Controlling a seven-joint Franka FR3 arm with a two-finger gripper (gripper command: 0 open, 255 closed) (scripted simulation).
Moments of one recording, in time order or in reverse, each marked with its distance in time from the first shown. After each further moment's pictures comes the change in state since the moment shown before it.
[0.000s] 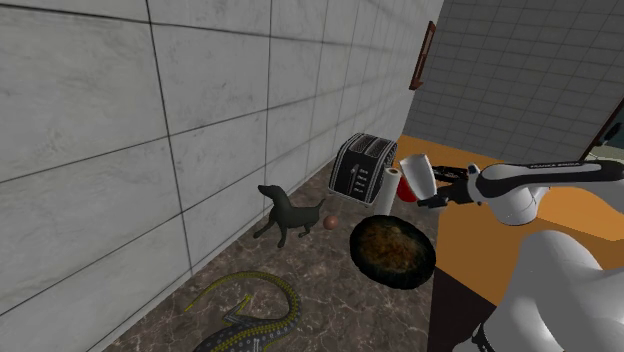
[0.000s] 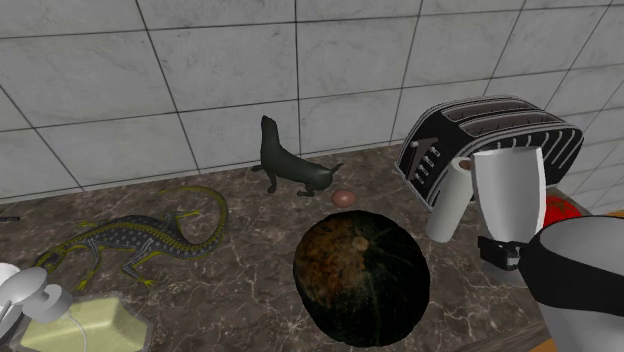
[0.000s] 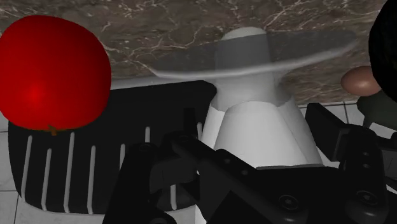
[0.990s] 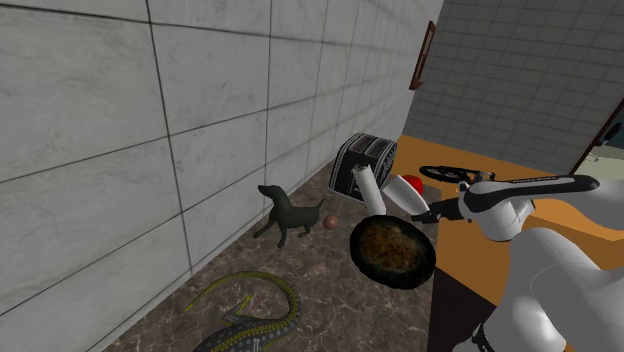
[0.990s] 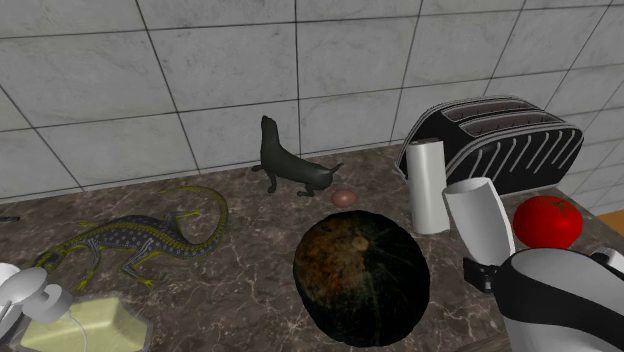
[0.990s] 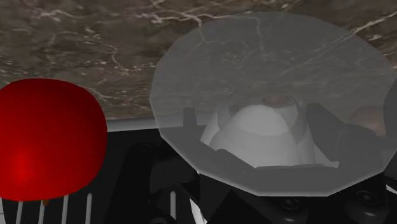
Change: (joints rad) arm 0.233 -0.030 -0.303 0.017 -0.020 0.165 -0.131
